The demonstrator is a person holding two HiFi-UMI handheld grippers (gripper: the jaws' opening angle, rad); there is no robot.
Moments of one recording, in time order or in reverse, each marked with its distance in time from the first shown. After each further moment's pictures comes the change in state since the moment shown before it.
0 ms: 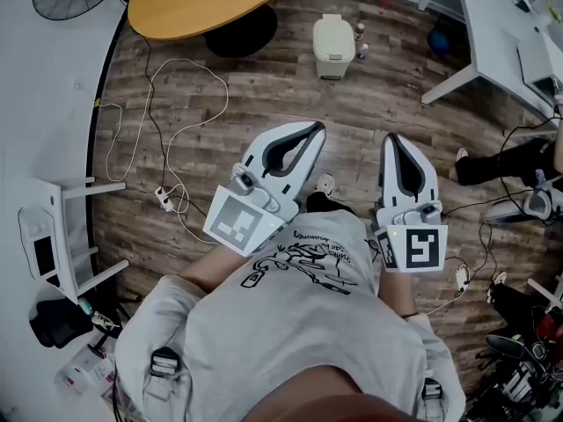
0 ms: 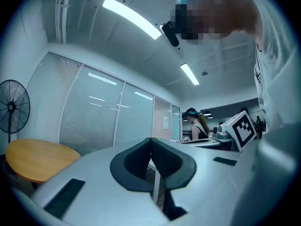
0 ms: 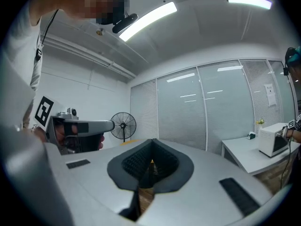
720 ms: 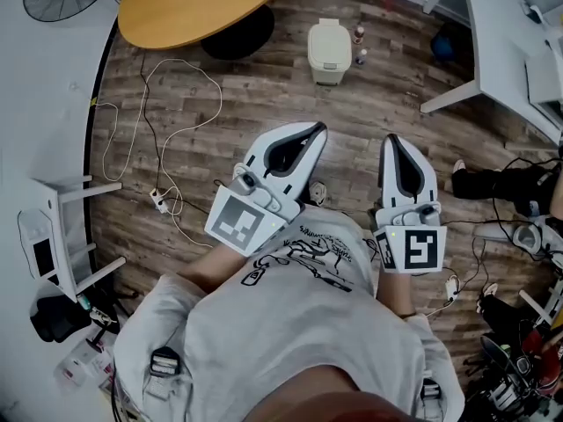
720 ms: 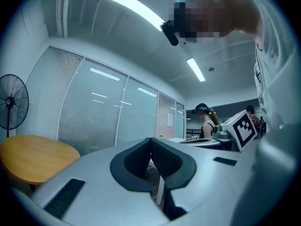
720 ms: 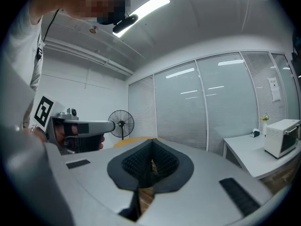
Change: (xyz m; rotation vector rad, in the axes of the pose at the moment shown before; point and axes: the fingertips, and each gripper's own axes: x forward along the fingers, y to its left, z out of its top) left arm 0.103 0.043 -0.019 -0.025 0.028 0.033; right arm 0.074 -0.085 -0.012 0.016 0.029 0.027
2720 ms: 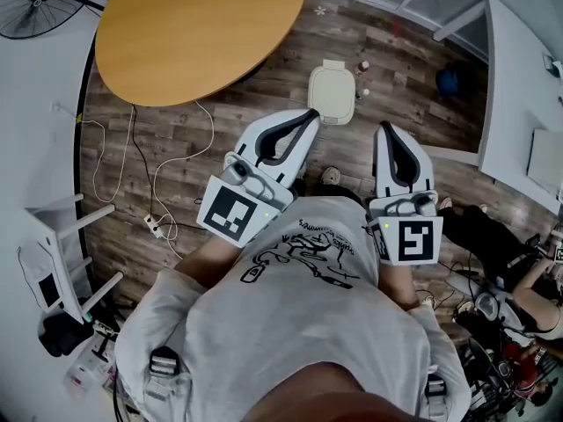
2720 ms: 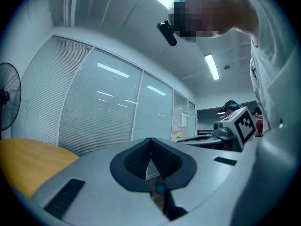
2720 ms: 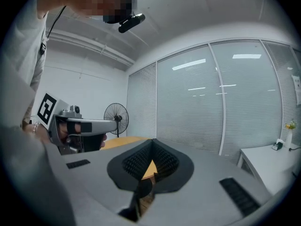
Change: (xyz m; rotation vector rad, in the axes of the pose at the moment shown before) left arm 0.197 0.302 0.016 -0.023 -0.003 0.045; right arm 0.349 -0.095 0.030 -0.076 0.055 0.068
